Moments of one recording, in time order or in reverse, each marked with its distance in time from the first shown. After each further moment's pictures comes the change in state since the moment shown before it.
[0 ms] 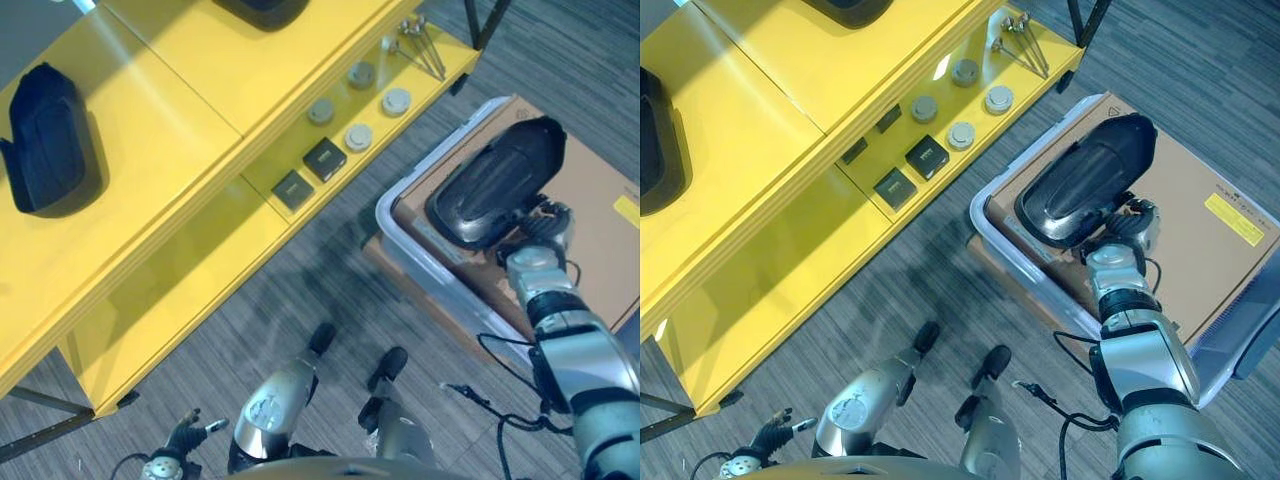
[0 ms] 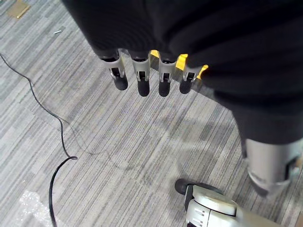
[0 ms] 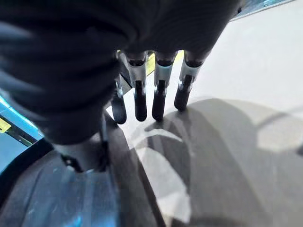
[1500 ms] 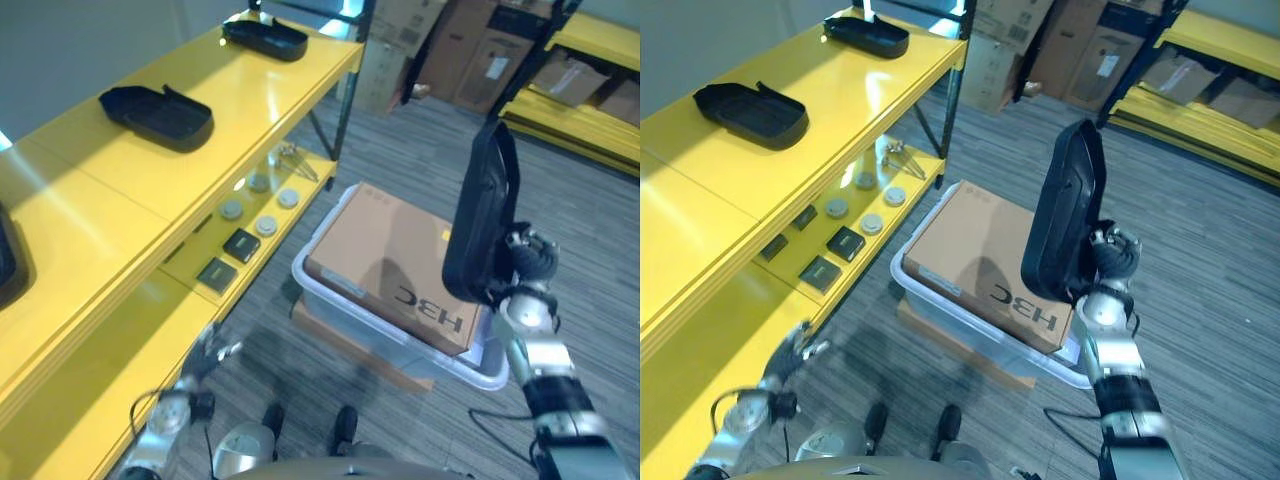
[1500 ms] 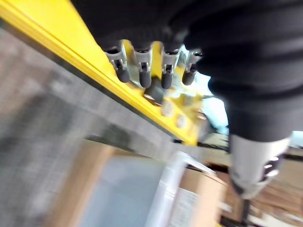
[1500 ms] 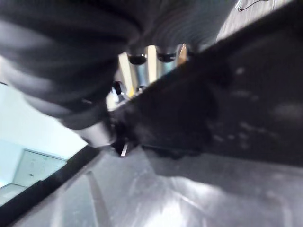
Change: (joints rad) left arm 0.016 0.085 0.102 -0.802 -0.193 -0.059 -0.112; right arm 0.667 0.126 -0.272 -0.881 0.064 -0.041 -0.018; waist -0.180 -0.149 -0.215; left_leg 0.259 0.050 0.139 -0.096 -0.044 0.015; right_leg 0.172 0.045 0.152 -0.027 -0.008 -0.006
